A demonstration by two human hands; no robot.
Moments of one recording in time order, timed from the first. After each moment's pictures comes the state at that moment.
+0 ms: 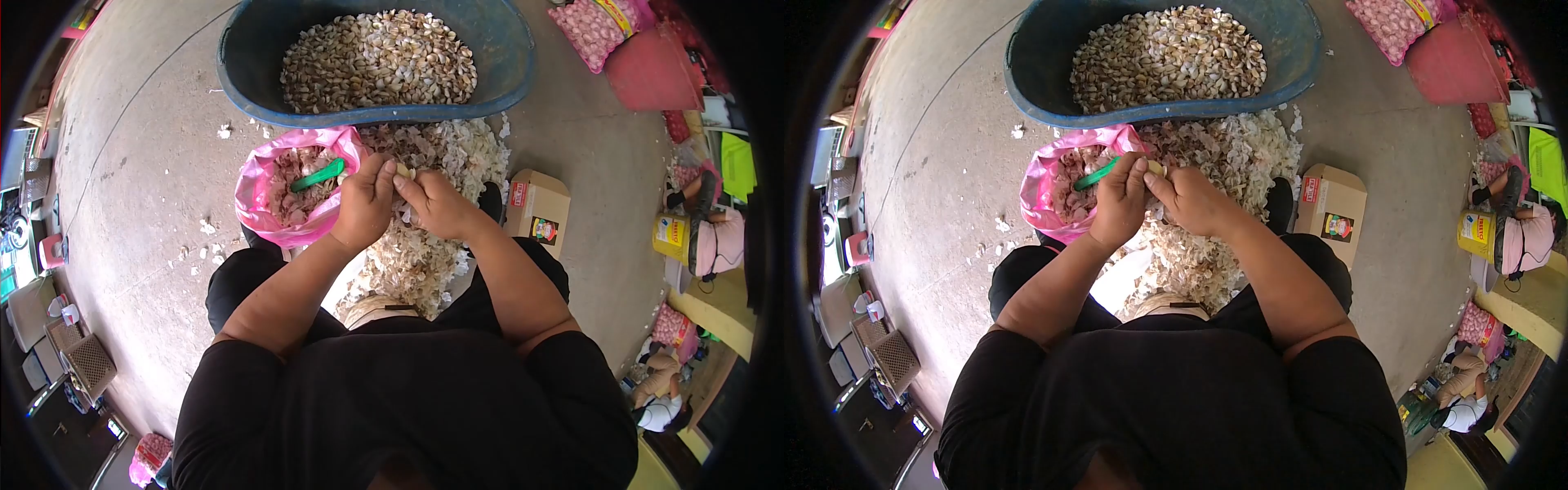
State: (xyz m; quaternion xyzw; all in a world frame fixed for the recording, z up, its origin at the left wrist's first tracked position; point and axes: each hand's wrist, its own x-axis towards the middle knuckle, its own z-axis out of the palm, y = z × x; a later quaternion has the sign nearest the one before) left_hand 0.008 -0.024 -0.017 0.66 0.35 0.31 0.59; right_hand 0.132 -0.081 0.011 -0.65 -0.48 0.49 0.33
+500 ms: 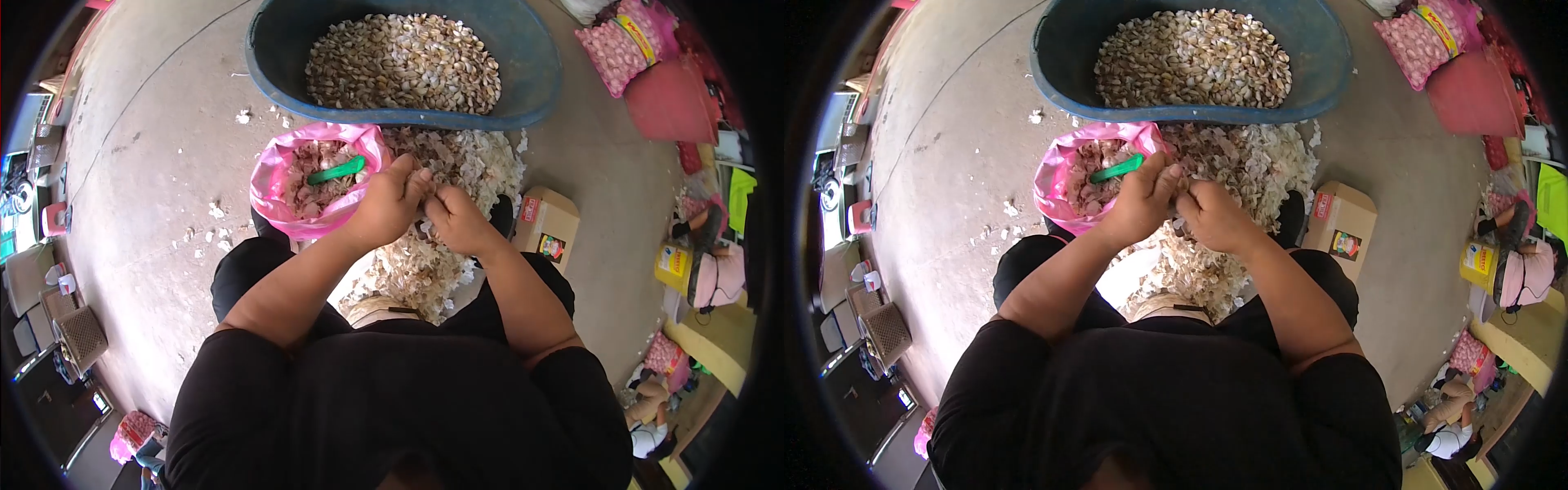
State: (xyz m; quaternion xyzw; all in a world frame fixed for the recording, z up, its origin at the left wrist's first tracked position) left_hand 0.002 -0.016 0.001 0.65 0.37 0.17 0.64; right_hand 0.122 -0.090 -0.002 -0.63 -0.47 0.49 0.38
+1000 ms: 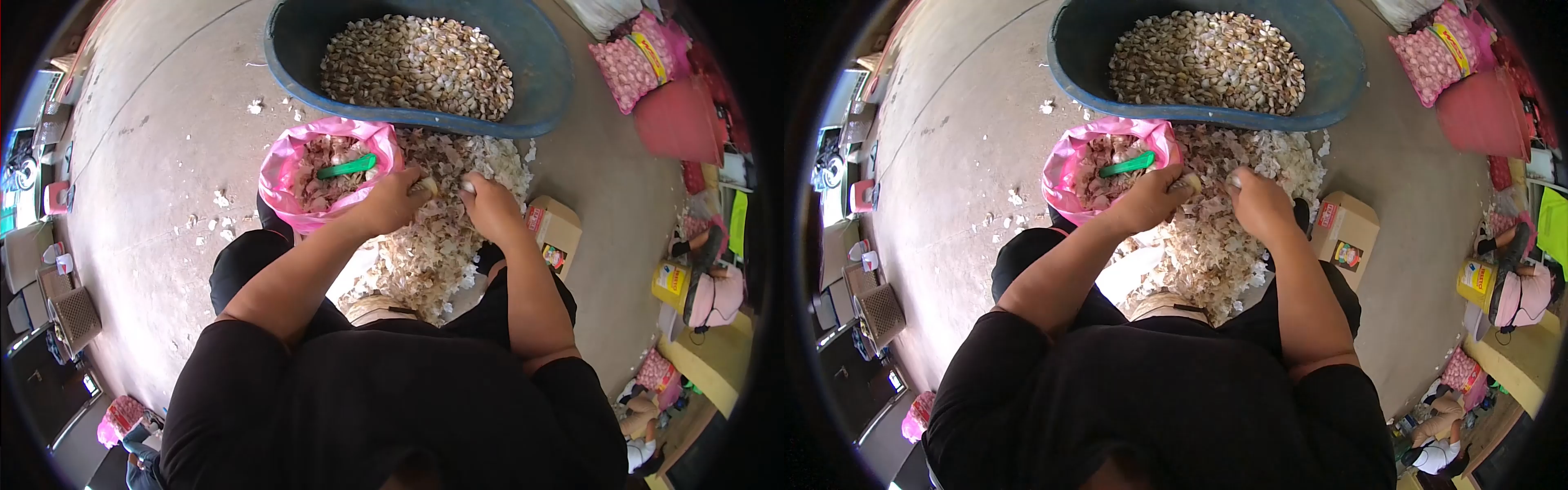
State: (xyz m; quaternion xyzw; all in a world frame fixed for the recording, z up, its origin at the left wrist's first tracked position) left_hand -0.011 -0.005 -0.031 0.69 0.37 0.05 0.62; right_hand 0.158 -0.090 -0.015 -0.79 -0.57 0.22 0.07
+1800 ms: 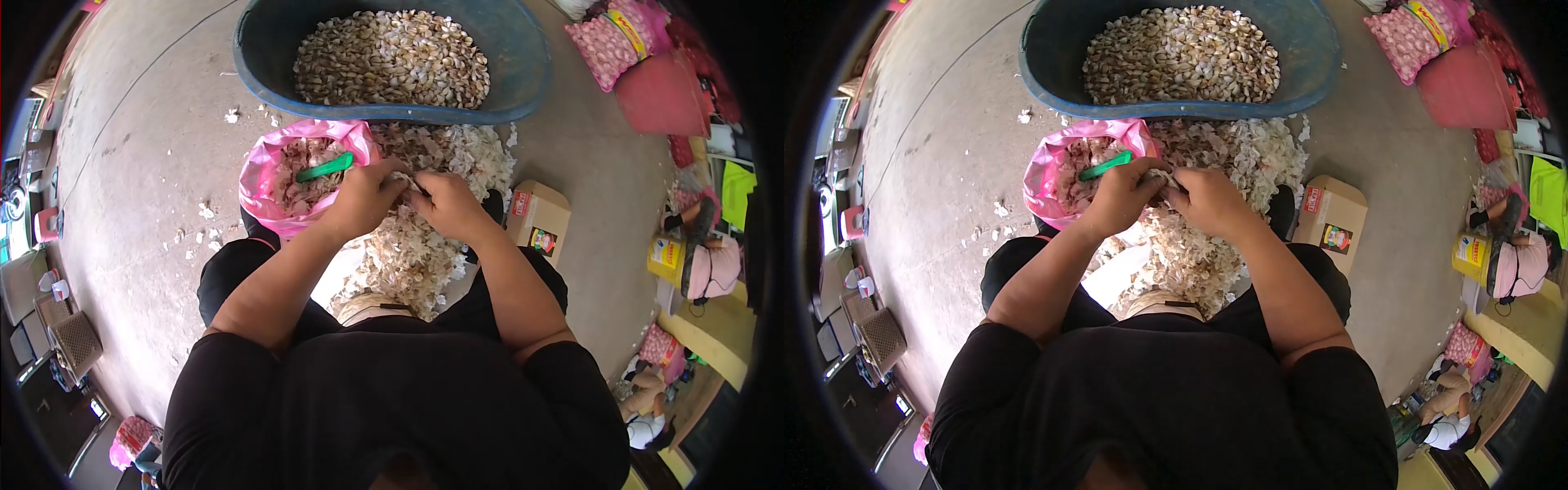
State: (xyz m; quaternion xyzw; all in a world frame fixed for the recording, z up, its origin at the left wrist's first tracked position) left_hand -0.012 -0.005 -0.007 0.74 0.36 0.10 0.56; right_hand 0.136 -0.082 -0.004 -0.67 -0.62 0.34 0.25
